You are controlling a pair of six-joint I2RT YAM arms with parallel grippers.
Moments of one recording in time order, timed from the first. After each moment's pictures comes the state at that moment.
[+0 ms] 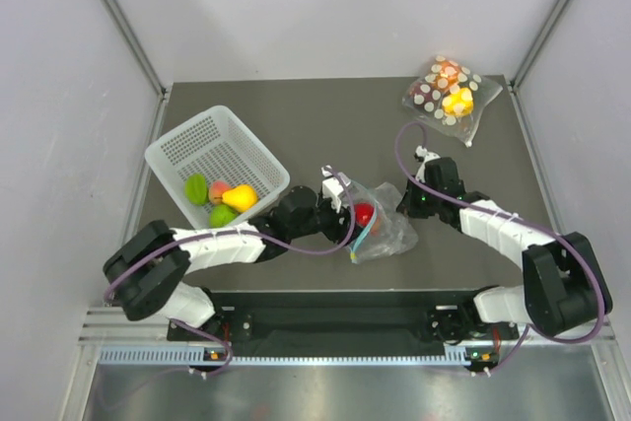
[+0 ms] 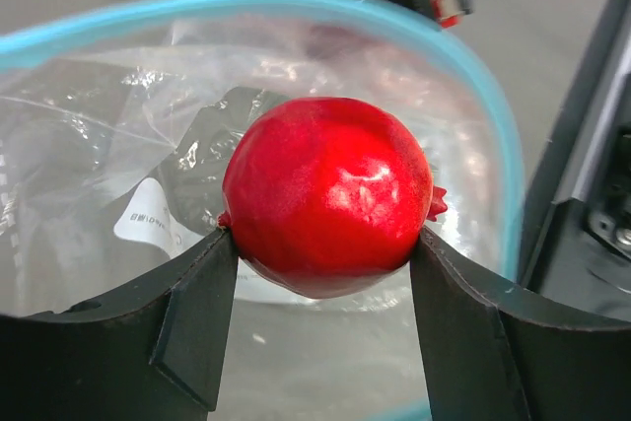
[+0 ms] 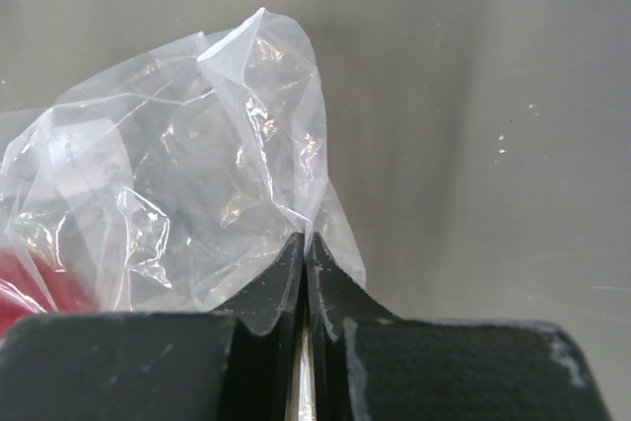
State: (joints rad) left arm -0.90 1.46 0.63 0.47 0.20 -0.24; right arm 0.34 1.30 0.63 -0.15 -0.18 0.40
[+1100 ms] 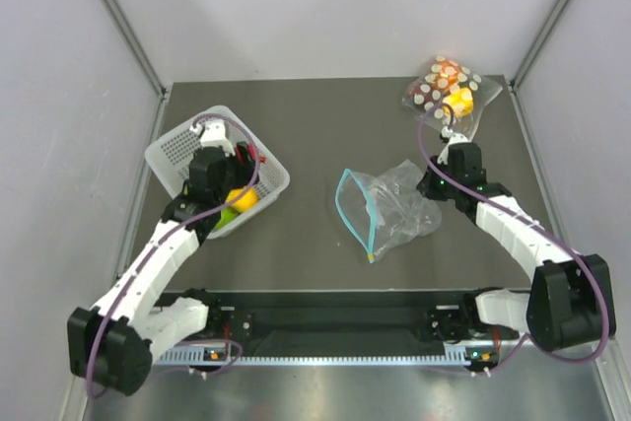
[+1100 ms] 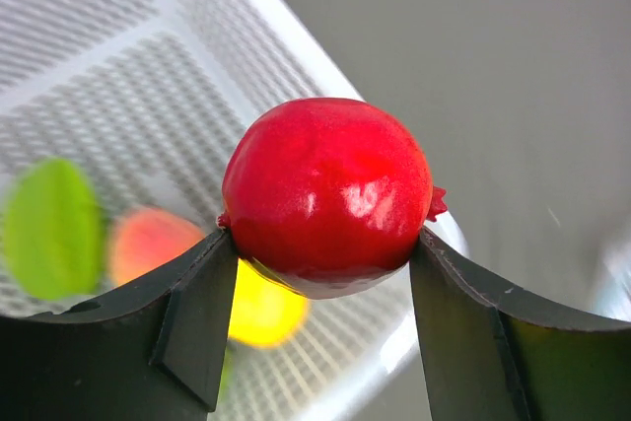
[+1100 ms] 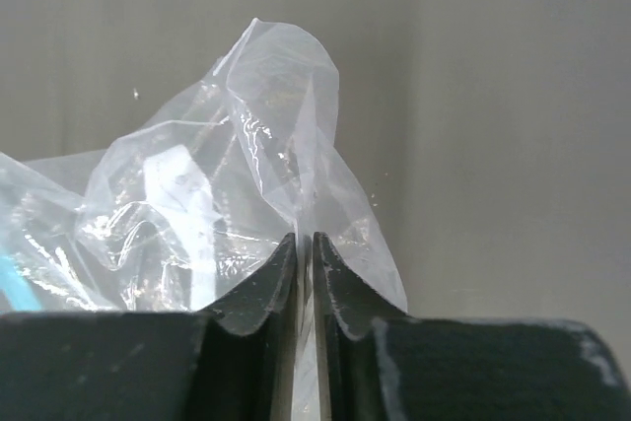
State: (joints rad) left arm -0.33 0.98 0.74 -0.17 -0.18 -0.33; right arm 0.21 1.22 0.72 -0.23 -0.11 0.34
